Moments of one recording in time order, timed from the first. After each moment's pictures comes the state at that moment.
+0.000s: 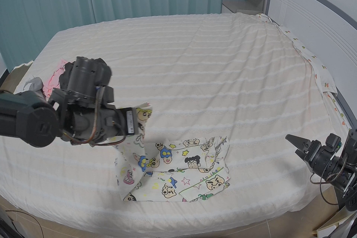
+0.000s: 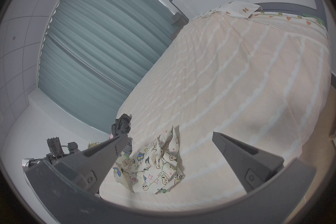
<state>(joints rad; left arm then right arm) -0.52 1.70 -1.05 -0.01 0.13 -0.41 0.20 1.56 -0.03 -1.29 0.13 0.79</state>
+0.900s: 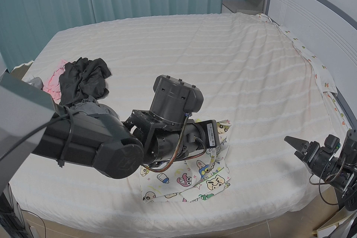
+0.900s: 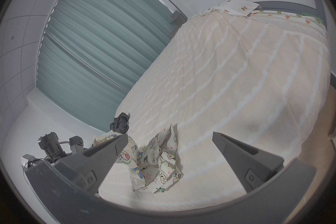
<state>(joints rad) -0.81 1.98 -1.21 -0.26 0.07 -0.62 0.20 1.57 -0.02 -1.29 0.13 0.79</state>
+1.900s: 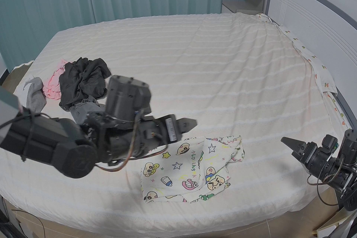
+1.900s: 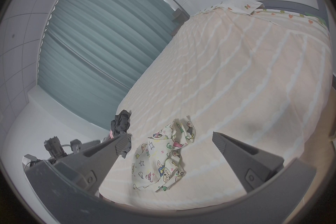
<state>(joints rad) -0.68 1.84 -0.98 -0.39 0.05 -0.65 0.23 1.58 -0.03 -1.28 0.12 0.79</state>
